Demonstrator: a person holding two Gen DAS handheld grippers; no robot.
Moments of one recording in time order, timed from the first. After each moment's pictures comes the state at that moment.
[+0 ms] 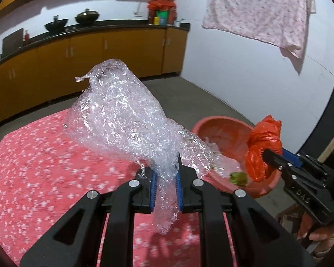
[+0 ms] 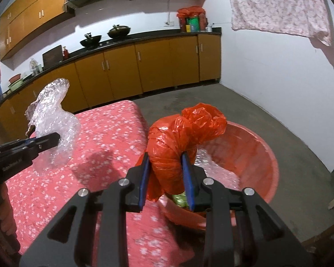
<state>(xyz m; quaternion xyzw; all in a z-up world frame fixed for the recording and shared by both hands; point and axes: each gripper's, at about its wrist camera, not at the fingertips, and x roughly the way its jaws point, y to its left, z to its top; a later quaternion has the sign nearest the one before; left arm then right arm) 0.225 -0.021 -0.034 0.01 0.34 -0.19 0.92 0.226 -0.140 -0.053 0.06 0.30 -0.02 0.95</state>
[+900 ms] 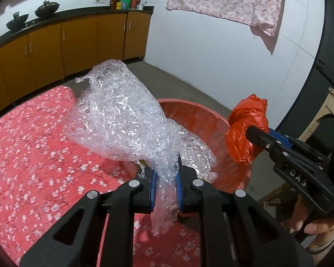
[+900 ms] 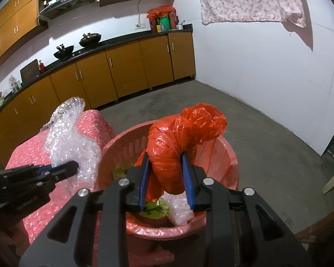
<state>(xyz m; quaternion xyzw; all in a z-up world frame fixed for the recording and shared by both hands) 0.244 -0.118 -0.068 0.02 0.37 -0.29 0.88 0.232 -0.227 -0.064 0.10 0.30 -0.09 0.95</state>
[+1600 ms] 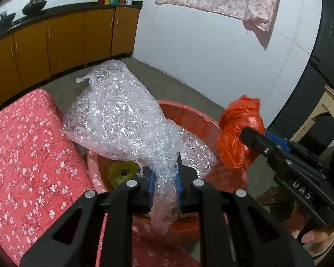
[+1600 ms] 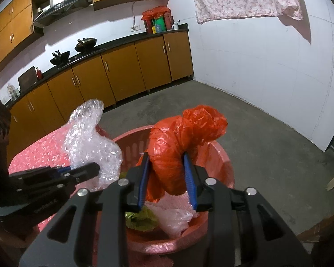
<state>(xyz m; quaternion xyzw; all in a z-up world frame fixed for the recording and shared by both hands) 0.269 -0.151 -0.080 0.02 0.39 -0.32 0.86 0.244 -0.248 -0.074 0.12 0.29 -0.09 0.95</state>
